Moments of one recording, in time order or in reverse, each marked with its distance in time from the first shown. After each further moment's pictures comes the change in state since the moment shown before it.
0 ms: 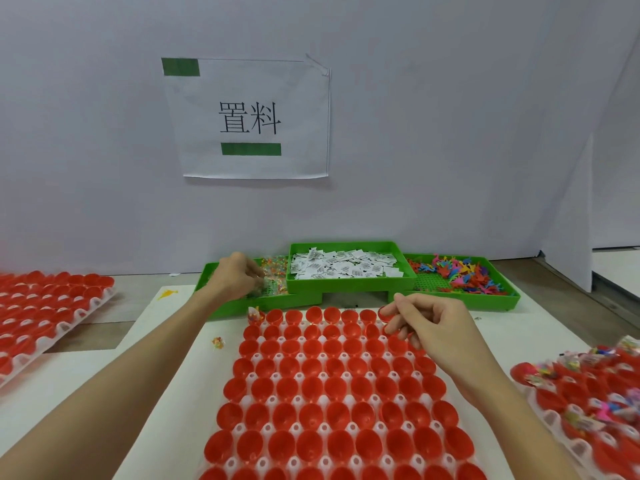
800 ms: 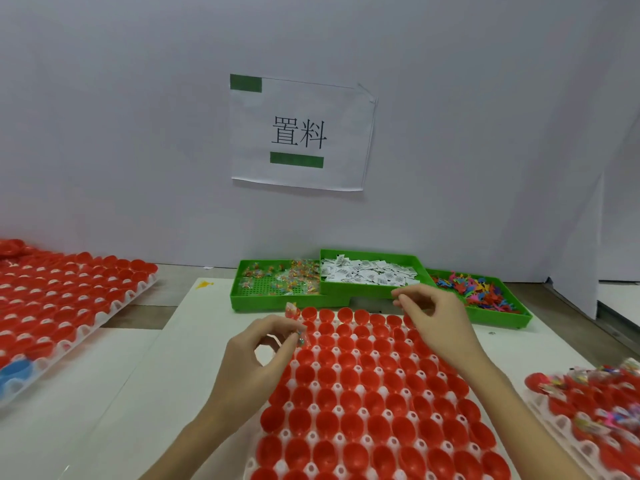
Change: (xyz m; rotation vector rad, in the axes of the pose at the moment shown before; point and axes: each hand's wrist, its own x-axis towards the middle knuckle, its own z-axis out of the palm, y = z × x) left_hand -0.201 -0.004 0.004 -0.680 0.289 0.320; right_hand 0.019 -0.008 0.034 -0.448 0.070 -0.160
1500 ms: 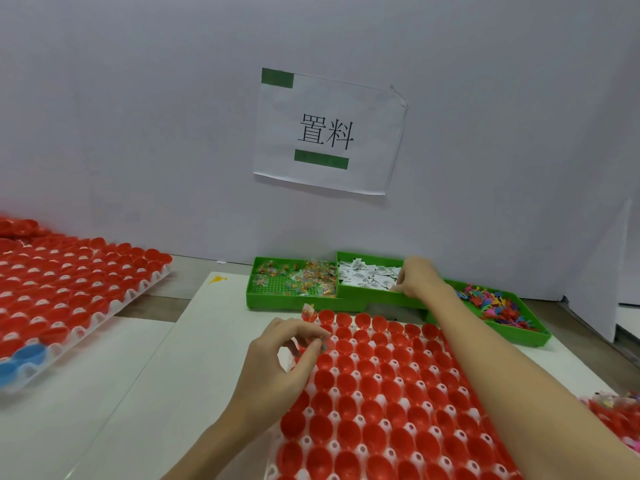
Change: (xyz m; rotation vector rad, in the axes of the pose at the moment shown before) left_hand -0.002 -0.012 0.002 -0.023 0.029 0.060; right_hand 0.136 -0.001 0.055 -0.778 -0.337 0.199
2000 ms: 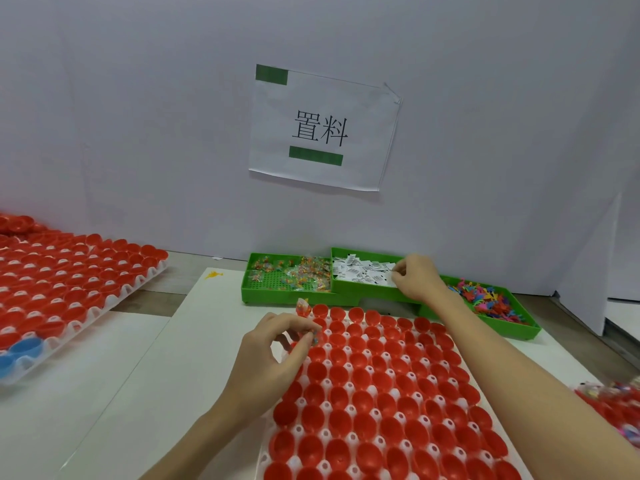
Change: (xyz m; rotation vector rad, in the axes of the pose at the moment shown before) left_hand 0.000 -0.002 0.000 0.033 -0.007 -0.034; right_hand -0.009 0.022 0.010 0.253 0.150 -0.093
